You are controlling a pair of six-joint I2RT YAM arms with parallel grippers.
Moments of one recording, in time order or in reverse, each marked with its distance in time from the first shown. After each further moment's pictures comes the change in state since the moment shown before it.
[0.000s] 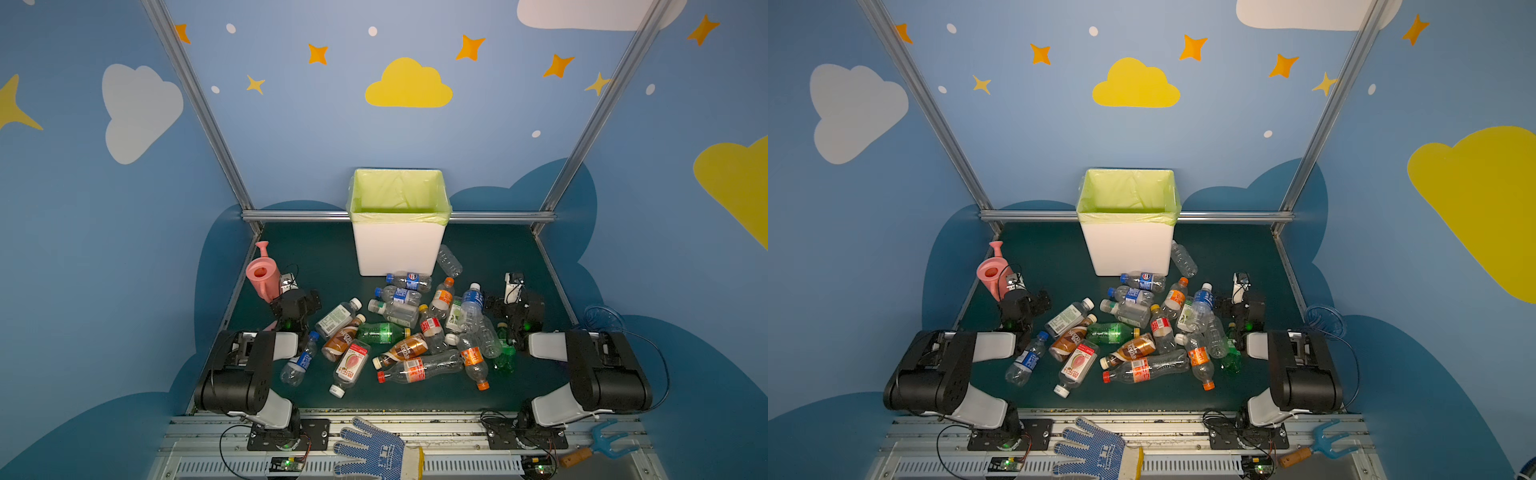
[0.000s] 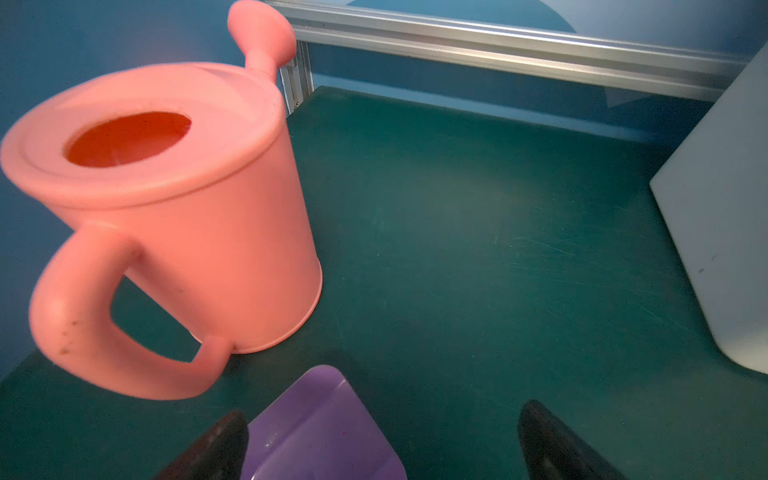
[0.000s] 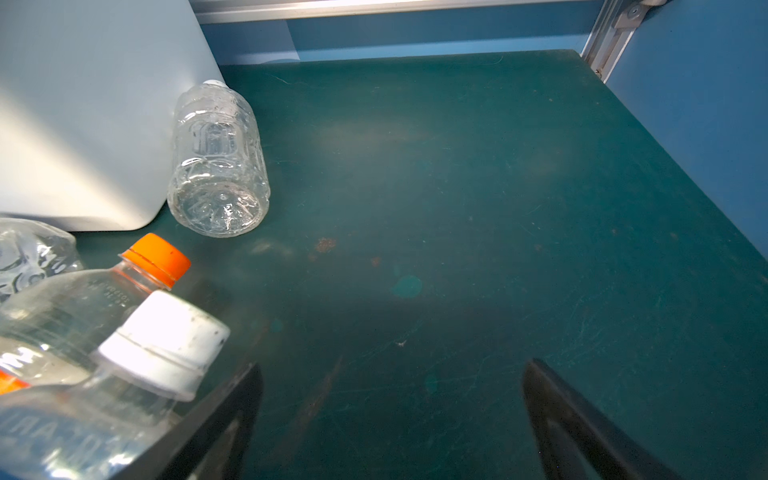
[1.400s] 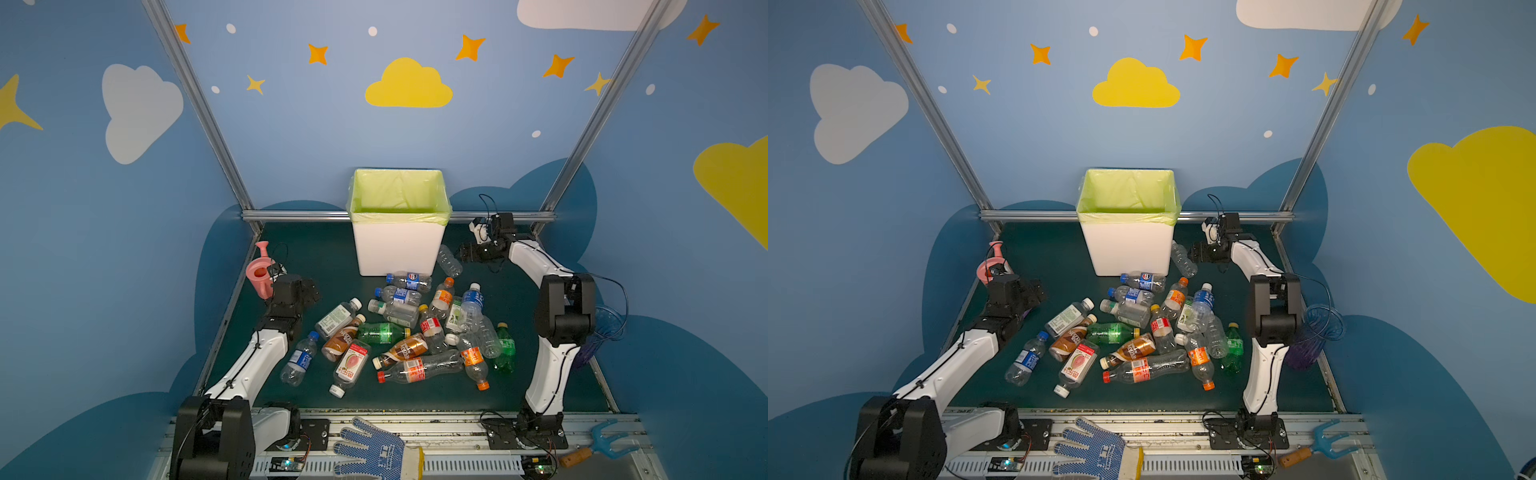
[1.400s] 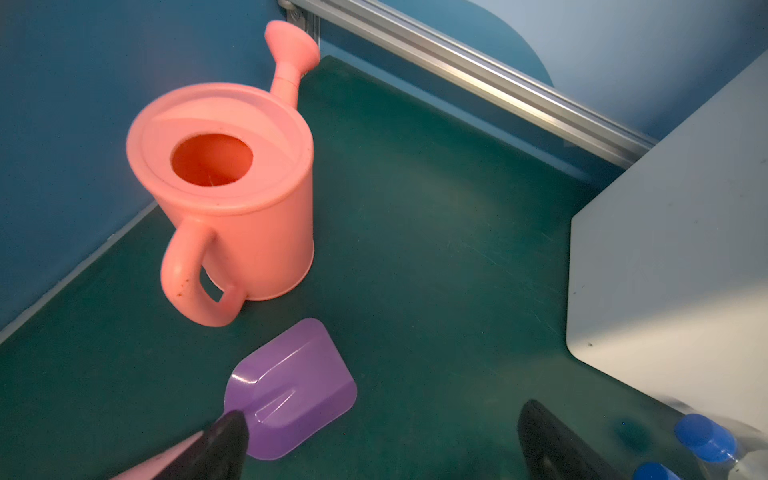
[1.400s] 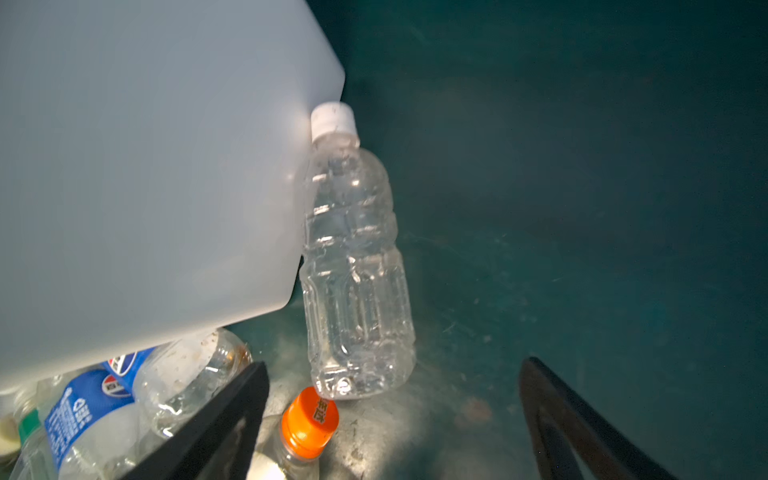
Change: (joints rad) left arm -0.033 -0.368 0.217 -0.749 0.054 -0.265; right arm 0.113 0.552 1.292 -1.298 -0.288 -0.023
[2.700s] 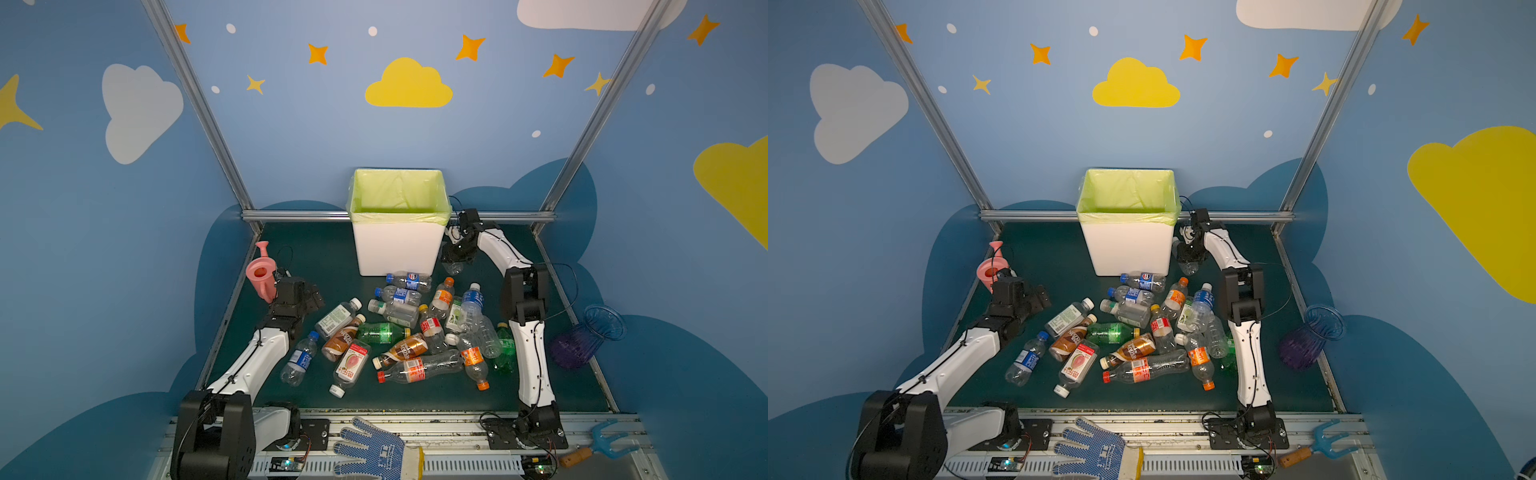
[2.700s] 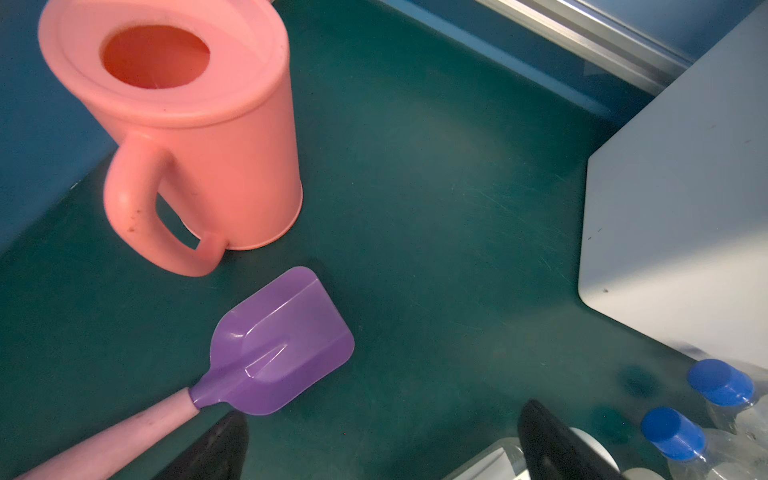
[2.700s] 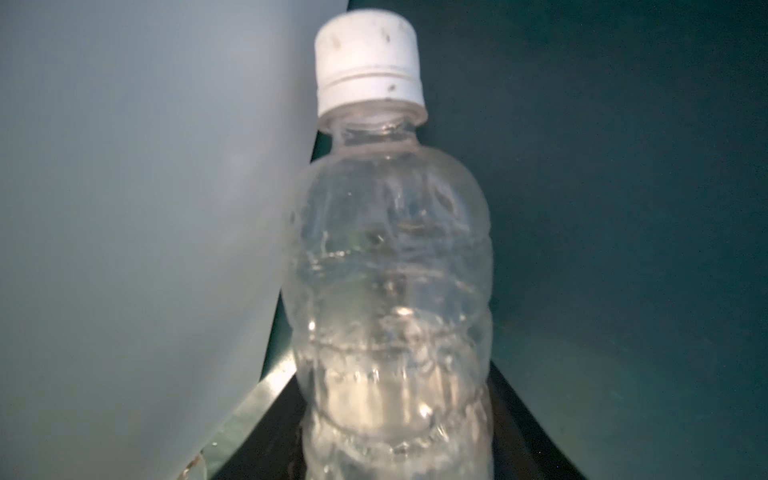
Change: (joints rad) left arm -0.005 0.023 0.000 -0.072 0.051 -0.010; right arm 0.105 0.392 0.536 -0.326 0.134 -0.021
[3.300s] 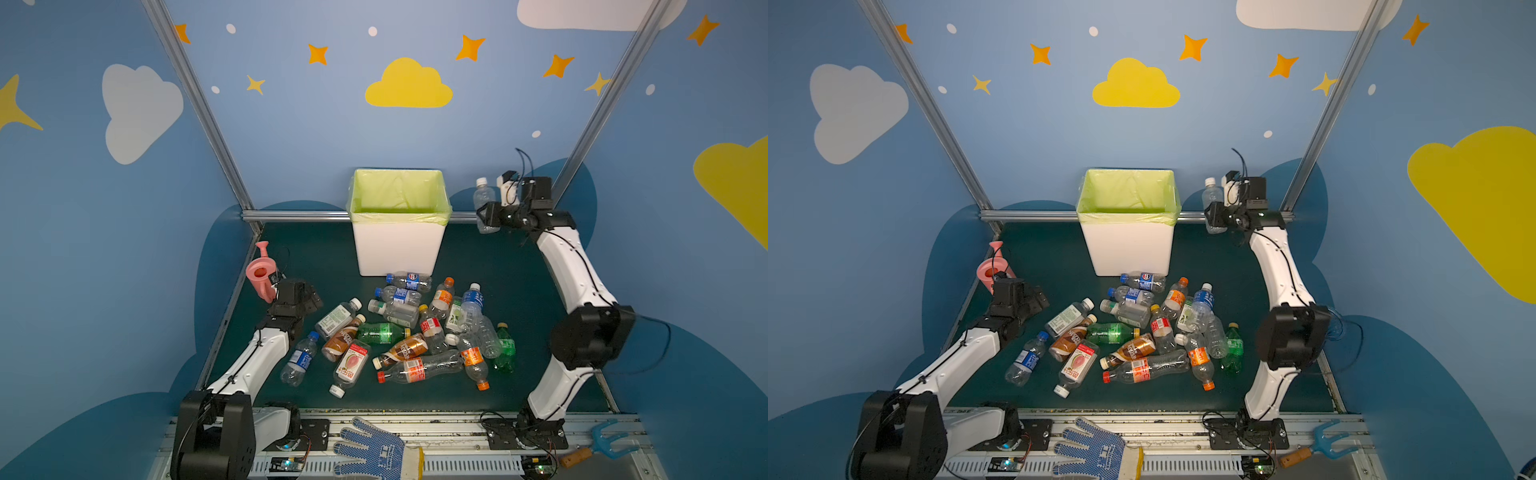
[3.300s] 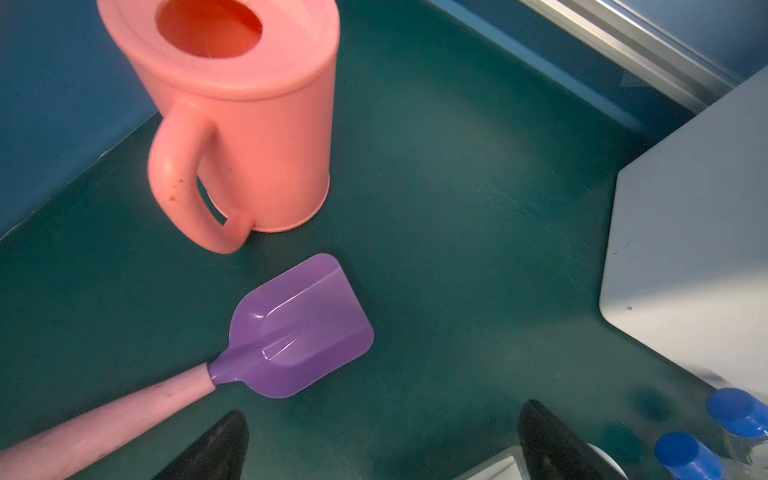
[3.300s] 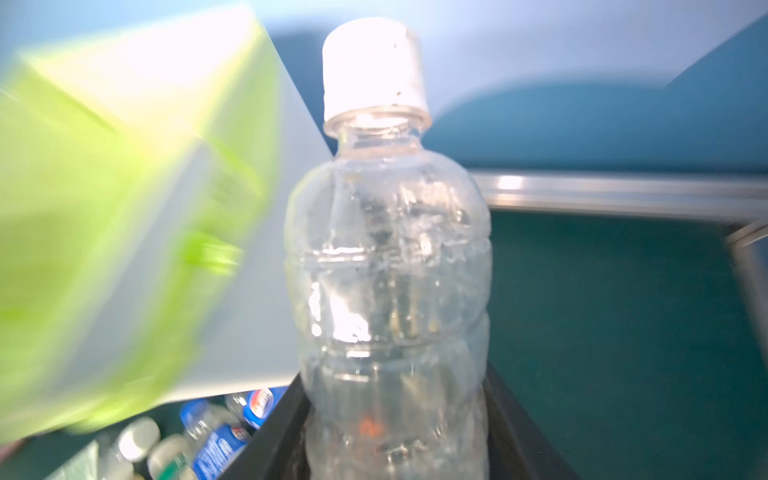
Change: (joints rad) left arm 0.000 0.000 0.000 -0.042 -0.047 -0.085; right arm -0.138 -0.763 -0.387 0.340 -0.043 0.161
